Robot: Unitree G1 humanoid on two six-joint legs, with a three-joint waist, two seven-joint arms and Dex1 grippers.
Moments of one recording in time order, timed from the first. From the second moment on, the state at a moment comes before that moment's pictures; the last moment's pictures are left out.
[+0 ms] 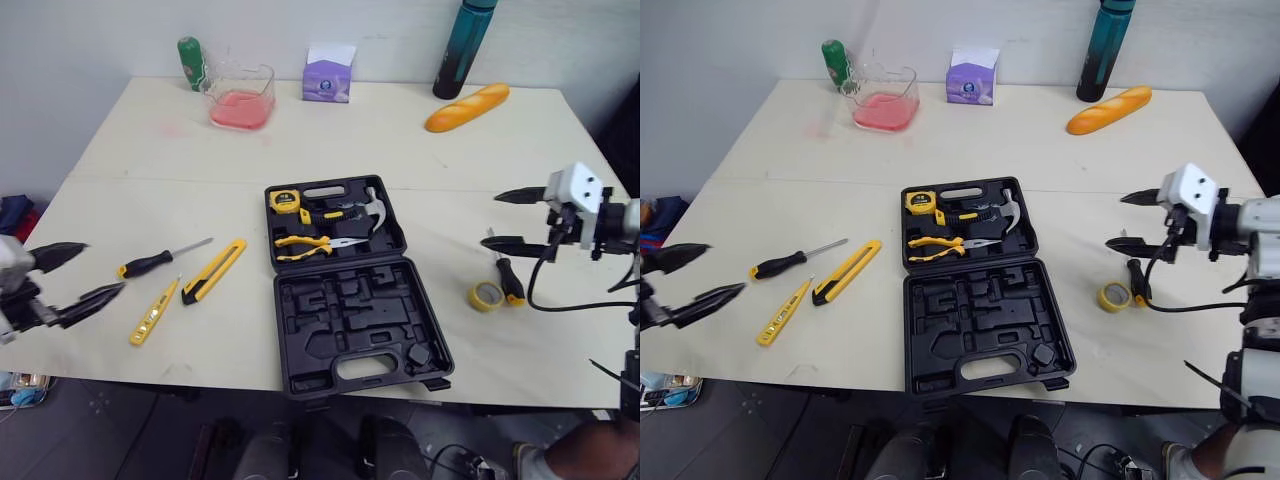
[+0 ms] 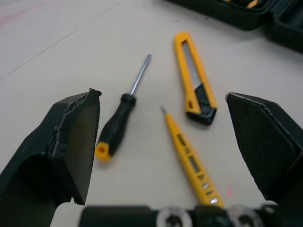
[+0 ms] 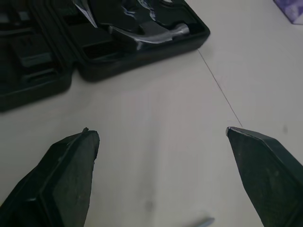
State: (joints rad) left arm 0.13 0.97 0.66 -0.24 -0.55 0.44 -0.91; right arm -0.88 -0.87 -0.04 0.83 0.11 -0.21 1.45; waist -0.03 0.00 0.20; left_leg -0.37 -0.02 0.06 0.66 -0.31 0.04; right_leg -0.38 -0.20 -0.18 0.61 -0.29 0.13
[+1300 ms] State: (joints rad) left arm -0.35 0.61 -0.07 -0.15 -0.29 0.64 -0.64; right arm -0.82 -0.61 0.10 0.90 -0.02 -0.37 1.21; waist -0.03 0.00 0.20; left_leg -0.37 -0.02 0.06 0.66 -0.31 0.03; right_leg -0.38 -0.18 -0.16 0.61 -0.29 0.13
